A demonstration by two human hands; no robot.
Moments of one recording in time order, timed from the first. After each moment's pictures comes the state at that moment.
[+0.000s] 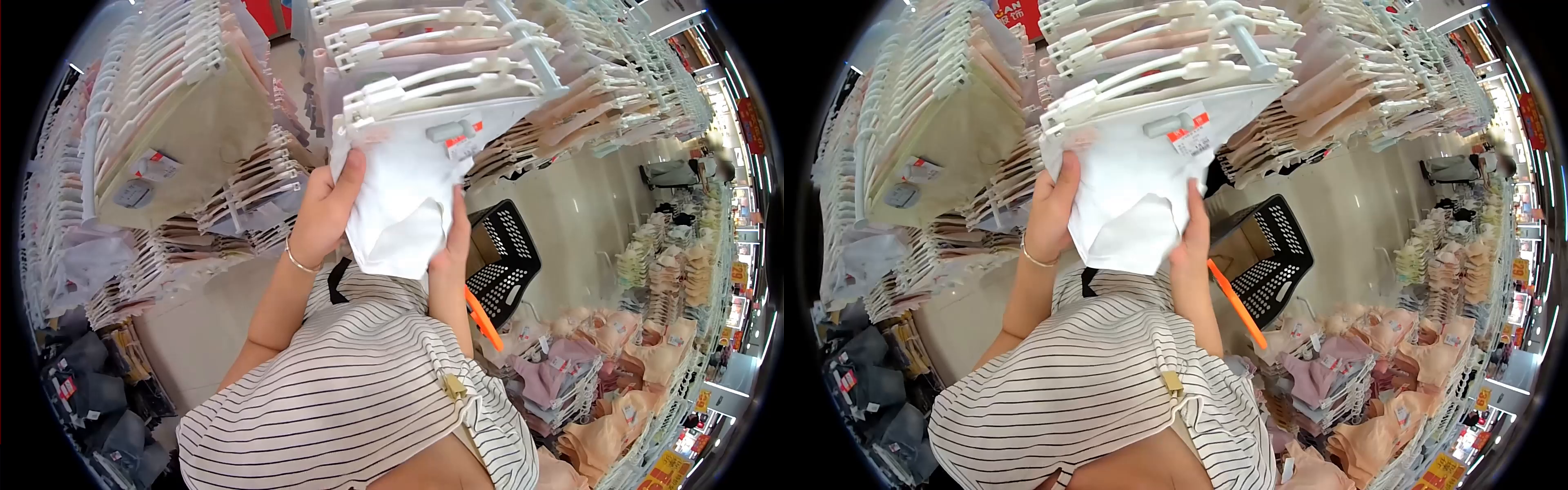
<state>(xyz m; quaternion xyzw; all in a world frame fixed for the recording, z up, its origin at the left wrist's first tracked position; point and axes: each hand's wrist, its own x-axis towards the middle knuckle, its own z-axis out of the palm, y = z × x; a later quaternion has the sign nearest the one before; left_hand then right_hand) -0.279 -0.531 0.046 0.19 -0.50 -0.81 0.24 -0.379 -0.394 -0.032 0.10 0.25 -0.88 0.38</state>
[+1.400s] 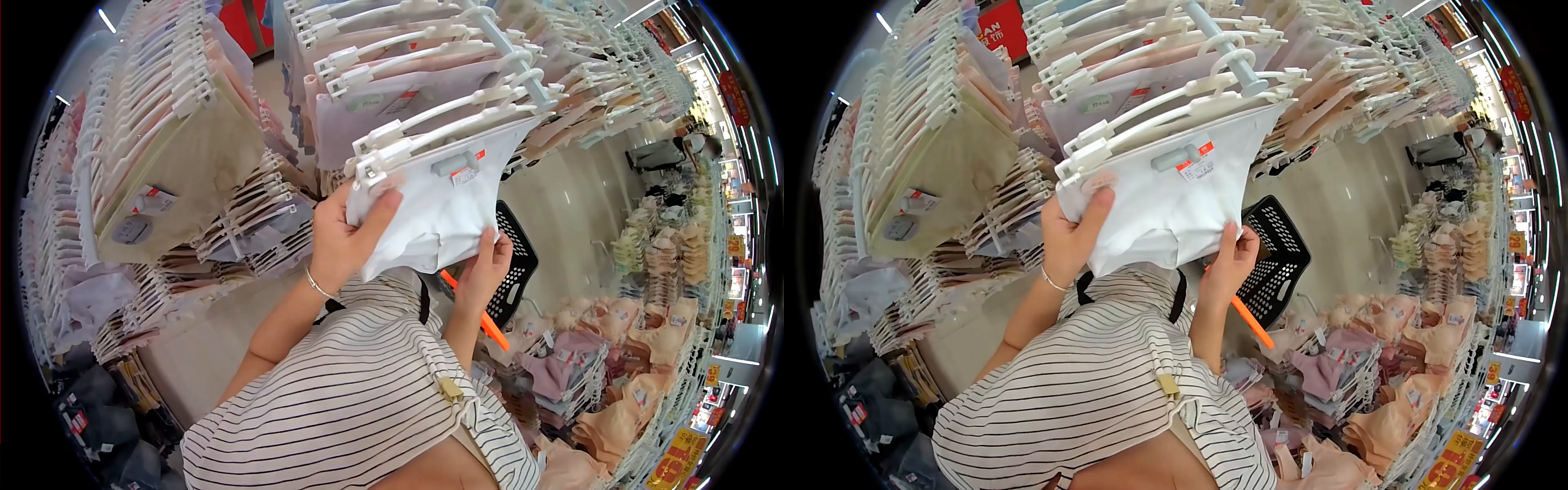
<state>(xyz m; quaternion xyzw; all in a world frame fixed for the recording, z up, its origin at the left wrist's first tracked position) -0.281 -0.523 0.047 0.16 -0.65 -0.68 0.30 -0.368 -0.346 -0.033 0.06 0.57 -0.82 -0.03</state>
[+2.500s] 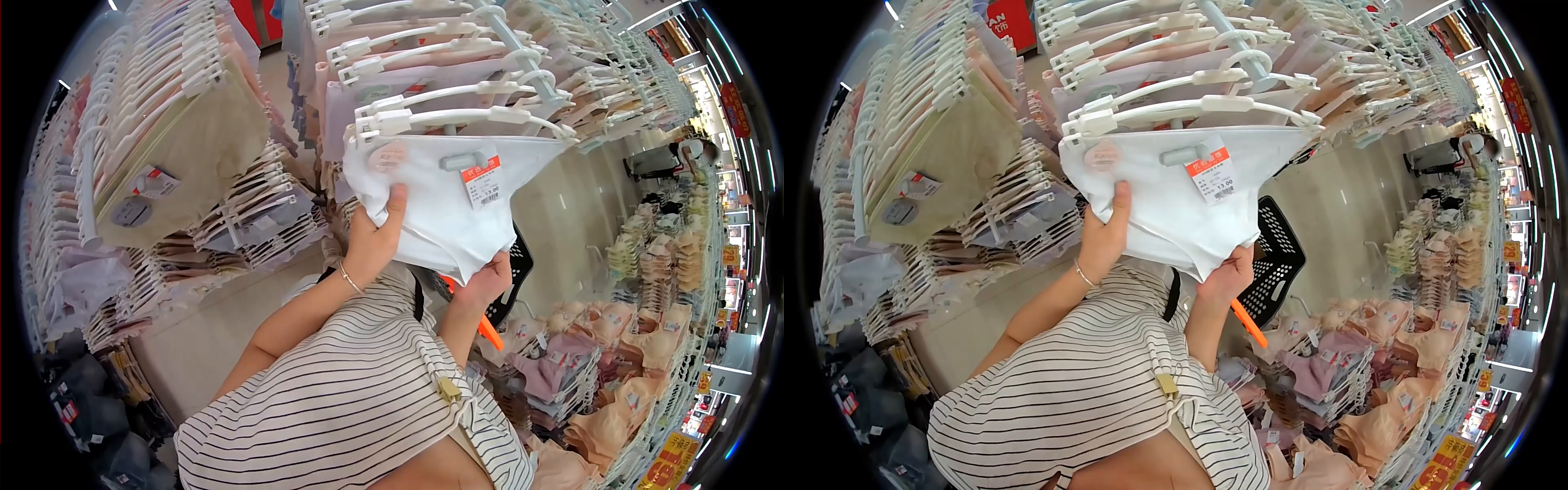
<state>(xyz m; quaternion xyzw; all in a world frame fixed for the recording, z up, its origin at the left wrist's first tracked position) -0.296 -0.491 0.006 0.22 -0.58 -0.74 0.27 -0.361 -0.337 -0.026 0.07 0.38 -0.92 0.05</state>
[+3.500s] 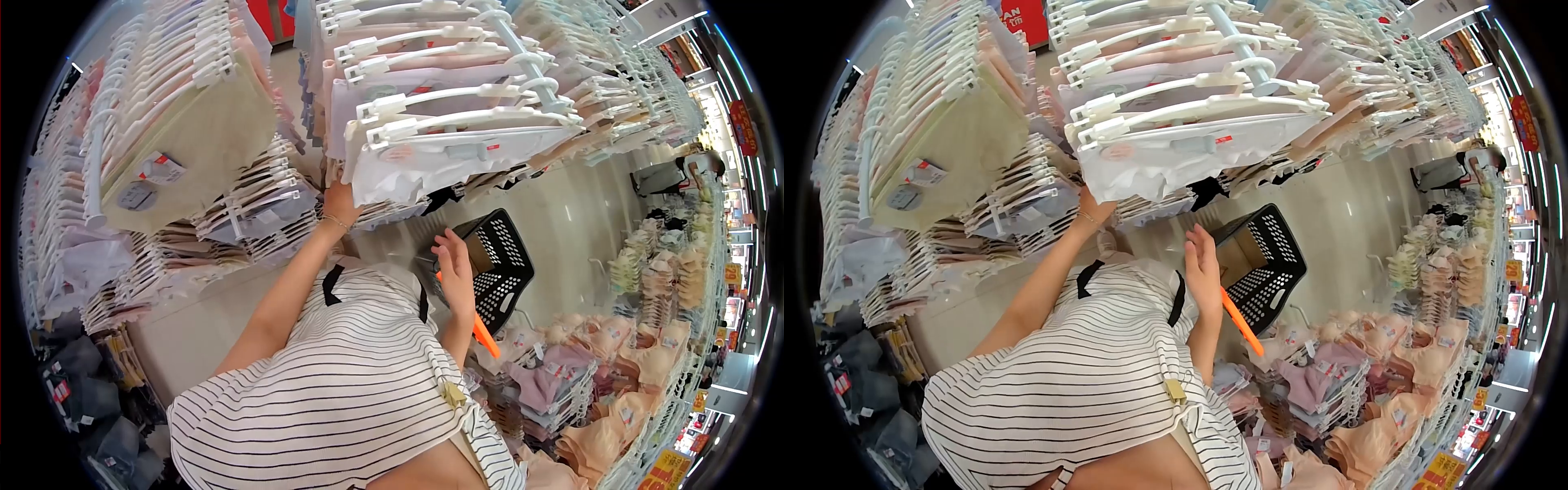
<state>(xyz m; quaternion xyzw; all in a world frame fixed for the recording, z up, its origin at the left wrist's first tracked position) -0.322 -0.576 -0.206 0.20 -0.89 -0.30 0.26 -0.358 -0.315 -0.078 -0.16 0.76 -0.59 0.23</state>
